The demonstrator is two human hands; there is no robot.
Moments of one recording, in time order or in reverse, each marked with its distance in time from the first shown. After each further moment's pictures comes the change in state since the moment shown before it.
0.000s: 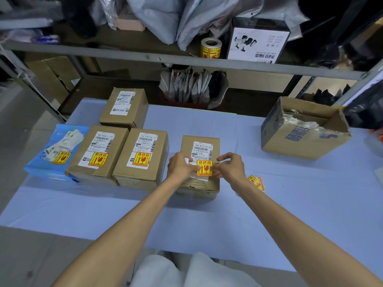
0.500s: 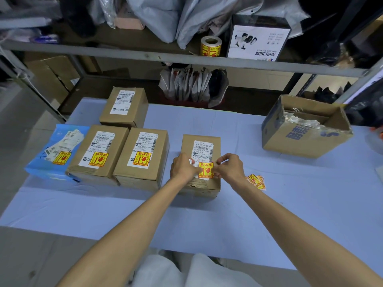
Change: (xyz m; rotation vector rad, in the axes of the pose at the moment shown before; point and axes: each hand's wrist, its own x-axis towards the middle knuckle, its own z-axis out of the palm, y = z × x) left_hand -0.002 0.004 0.008 0.163 -0.011 -0.005; right_hand 0.010 0.010 0.009 -0.189 0.028 -0.024
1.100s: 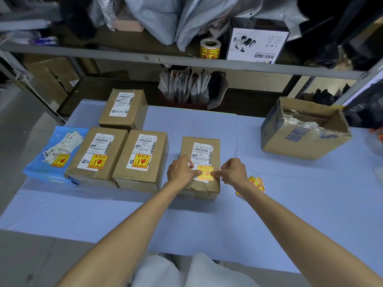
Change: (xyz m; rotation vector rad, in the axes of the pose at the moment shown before) left_hand 0.004 -0.010 -0.001 0.098 -0.015 0.076; right_hand 0.006 0.007 -0.009 -0.154 -0.030 0.034
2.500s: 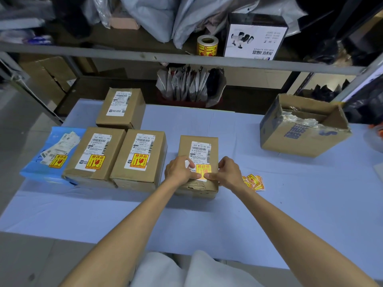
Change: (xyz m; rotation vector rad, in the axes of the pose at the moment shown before) left_hand 0.003 -0.001 -0.005 -0.016 -0.073 0.016; right_hand 0.003 0.009 0.011 -0.005 -0.059 -0.105
